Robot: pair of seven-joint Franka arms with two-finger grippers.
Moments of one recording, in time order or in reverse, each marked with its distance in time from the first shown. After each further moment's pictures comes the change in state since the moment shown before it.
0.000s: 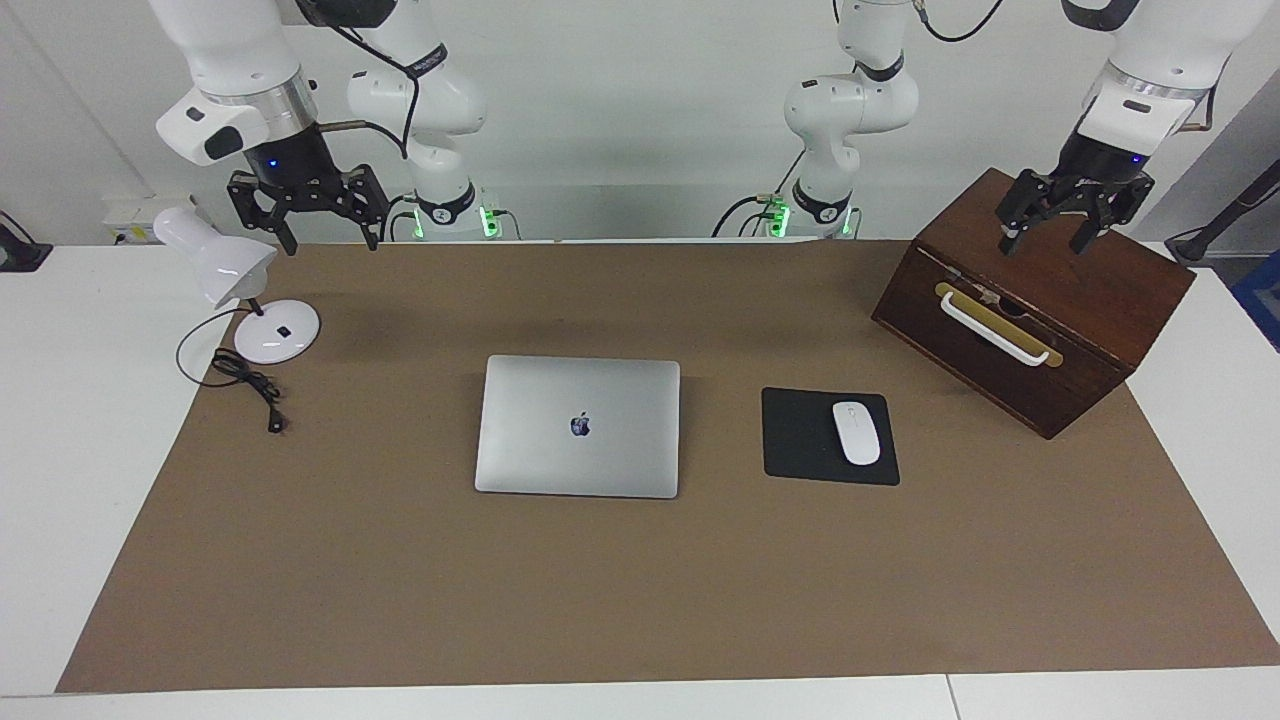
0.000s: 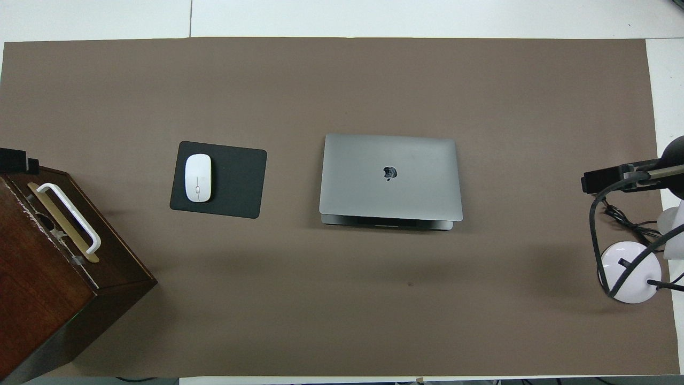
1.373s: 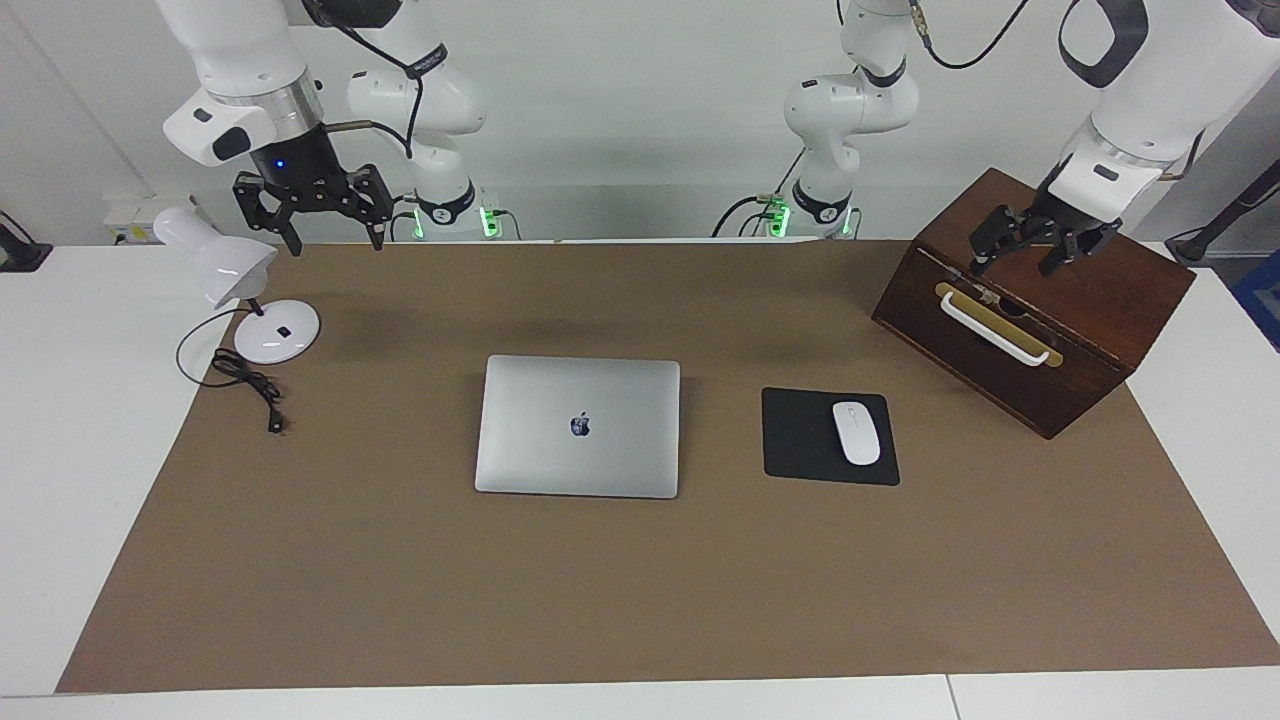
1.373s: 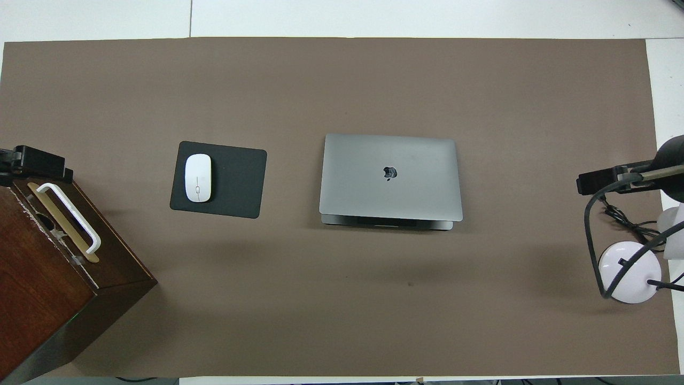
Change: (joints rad) left arm -0.004 0.099 -0.028 0.051 0.000 -0.118 -0.009; right arm 0.001 0.001 0.007 -0.007 0.000 0.001 -0.005
